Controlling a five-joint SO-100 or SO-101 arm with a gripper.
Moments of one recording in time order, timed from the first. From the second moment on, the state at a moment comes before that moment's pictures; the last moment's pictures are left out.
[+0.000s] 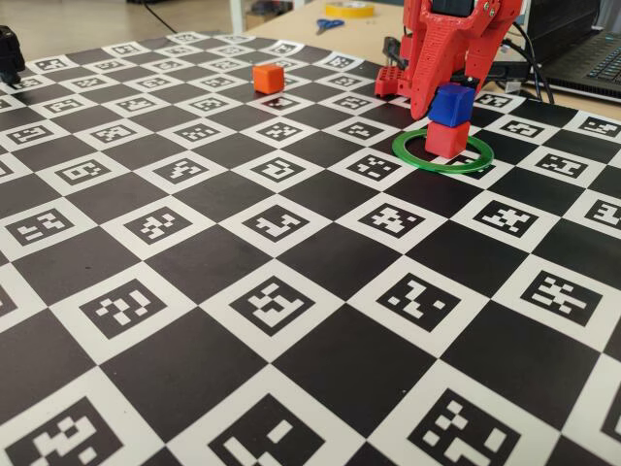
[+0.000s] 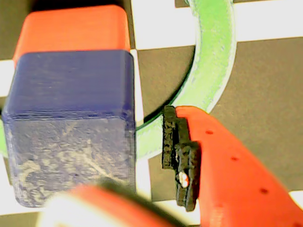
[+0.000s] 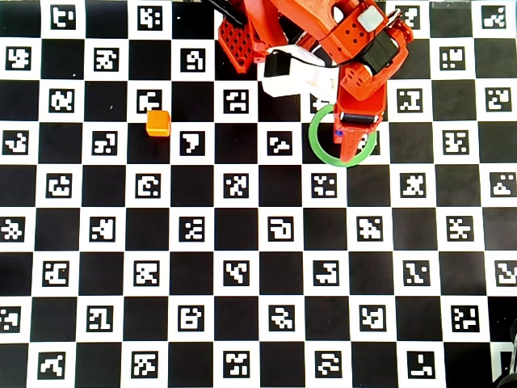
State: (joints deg) arm -44.8 120.9 137.2 70.6 50.2
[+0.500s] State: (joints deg) arm -48.3 120.9 136.9 74.8 49.5
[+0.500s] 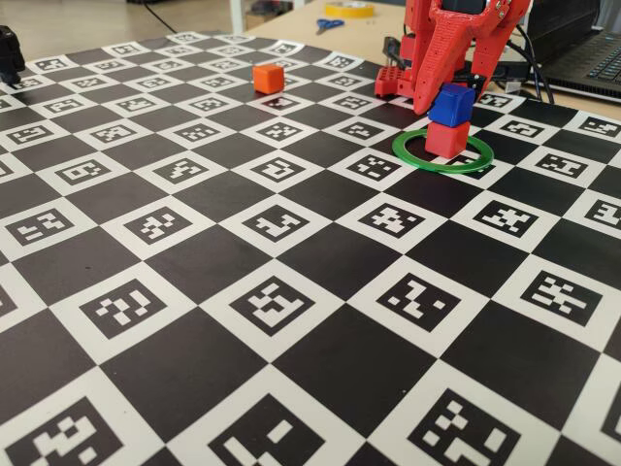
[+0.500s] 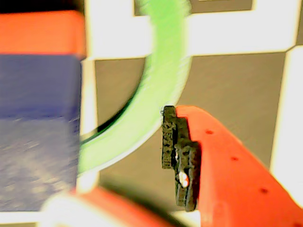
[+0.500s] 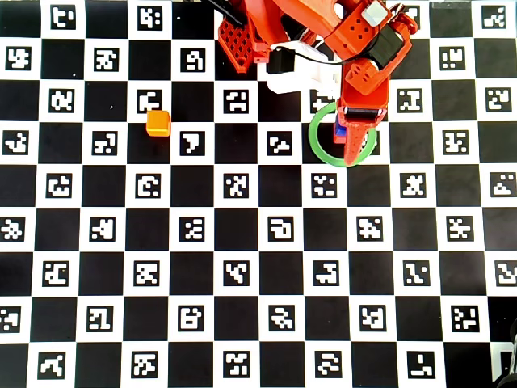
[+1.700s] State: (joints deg) arm -8.6 104.9 95.6 99.1 19.0
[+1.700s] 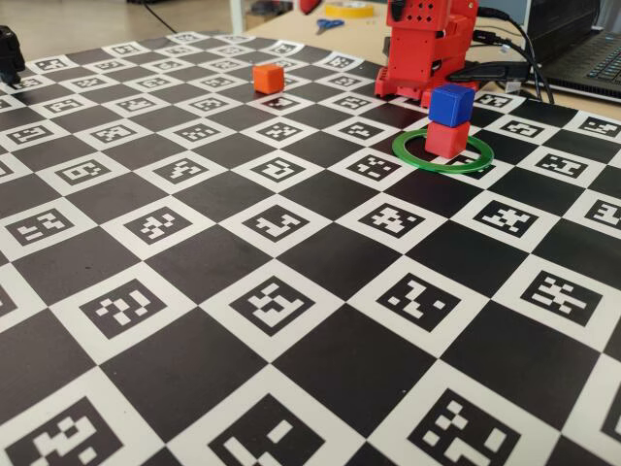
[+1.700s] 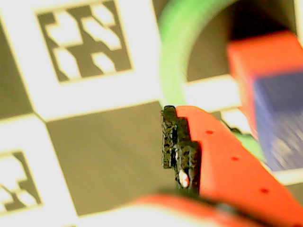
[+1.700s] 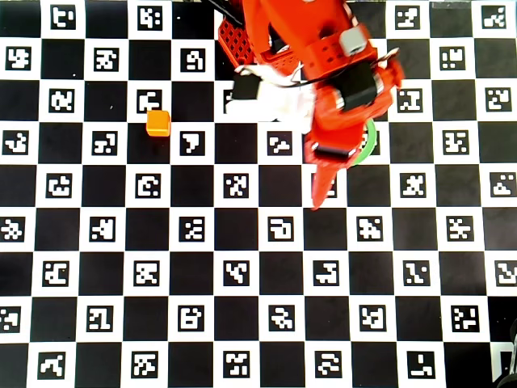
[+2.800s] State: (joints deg) arm 51.1 94.2 92.5 90.4 -44.6
